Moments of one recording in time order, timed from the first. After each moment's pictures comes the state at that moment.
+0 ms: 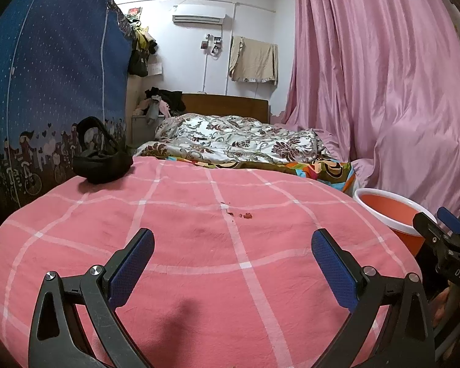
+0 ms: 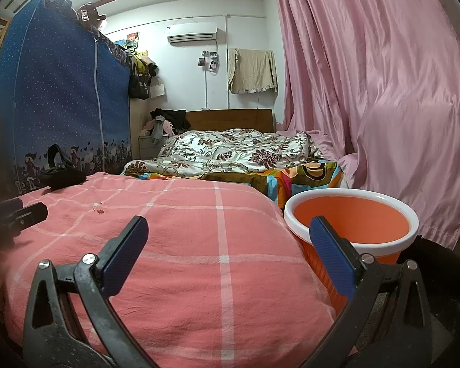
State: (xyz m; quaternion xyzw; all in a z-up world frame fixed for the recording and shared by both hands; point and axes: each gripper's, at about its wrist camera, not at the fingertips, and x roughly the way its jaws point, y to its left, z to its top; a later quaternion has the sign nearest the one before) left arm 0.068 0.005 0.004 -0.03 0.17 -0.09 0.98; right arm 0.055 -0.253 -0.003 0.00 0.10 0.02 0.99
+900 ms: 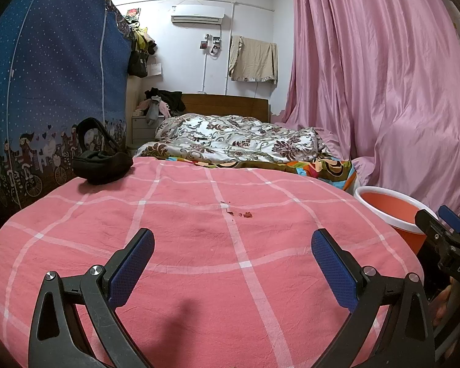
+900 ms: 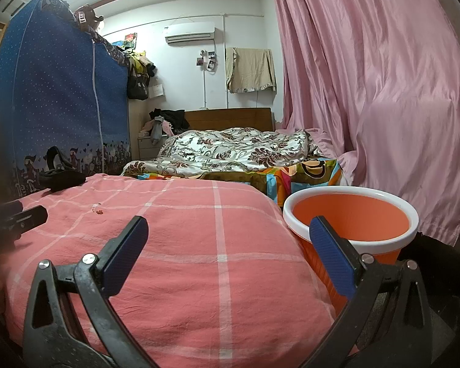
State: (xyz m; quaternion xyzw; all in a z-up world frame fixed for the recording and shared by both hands) left arm 0.068 0.006 0.004 -0.02 0.17 -0.09 0.98; right arm 0.054 -0.251 -0.004 0.00 0.10 0.02 0.99
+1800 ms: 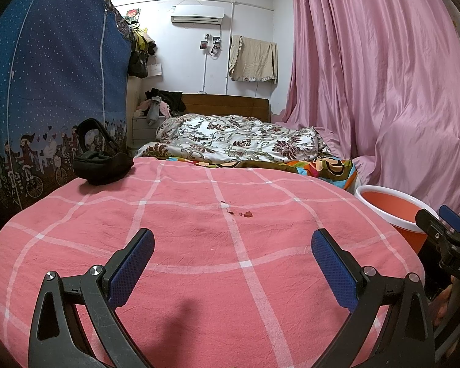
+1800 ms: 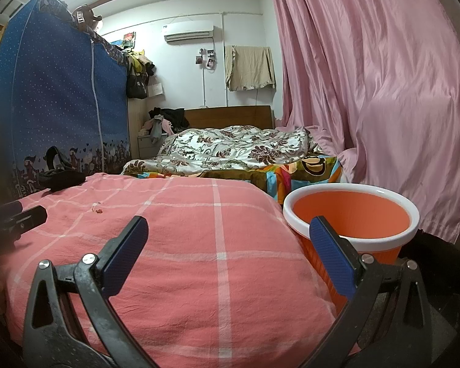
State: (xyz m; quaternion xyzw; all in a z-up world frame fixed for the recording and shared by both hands) left arm 0.068 0.006 0.004 -0.02 0.17 -0.09 0.98; right arm 0.052 -0.244 -0.003 0.01 0.11 0.02 0.99
